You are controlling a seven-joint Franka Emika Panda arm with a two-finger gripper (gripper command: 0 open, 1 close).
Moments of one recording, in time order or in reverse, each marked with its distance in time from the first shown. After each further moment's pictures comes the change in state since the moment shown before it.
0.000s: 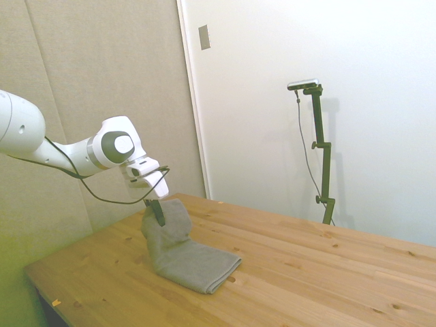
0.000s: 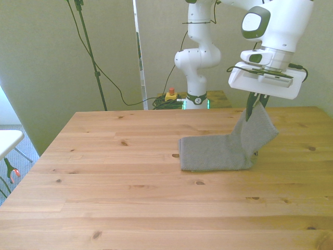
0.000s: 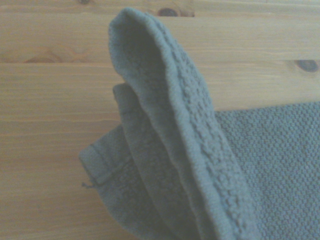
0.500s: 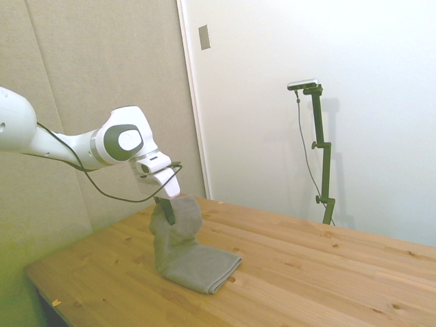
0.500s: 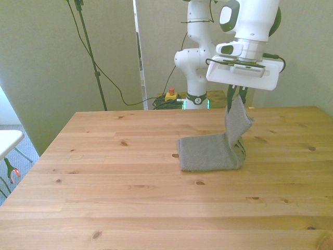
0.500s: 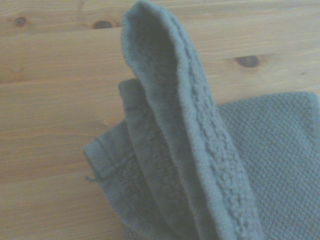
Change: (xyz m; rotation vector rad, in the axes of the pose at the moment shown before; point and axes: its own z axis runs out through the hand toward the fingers) arm 0.058 0.053 -0.009 0.041 -0.041 0.085
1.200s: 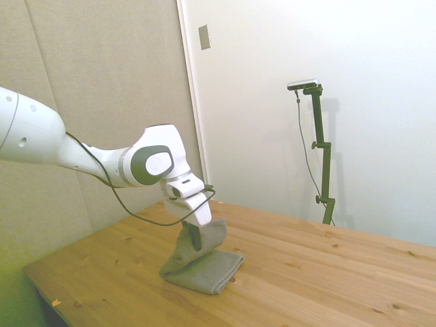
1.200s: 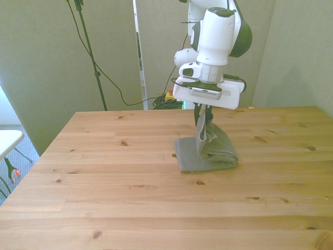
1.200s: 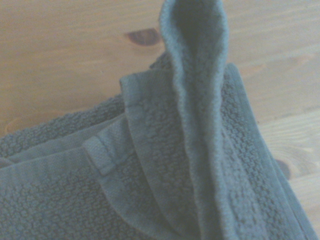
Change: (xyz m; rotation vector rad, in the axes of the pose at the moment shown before) arm 0.079 0.046 0.073 -0.024 -0.065 0.040
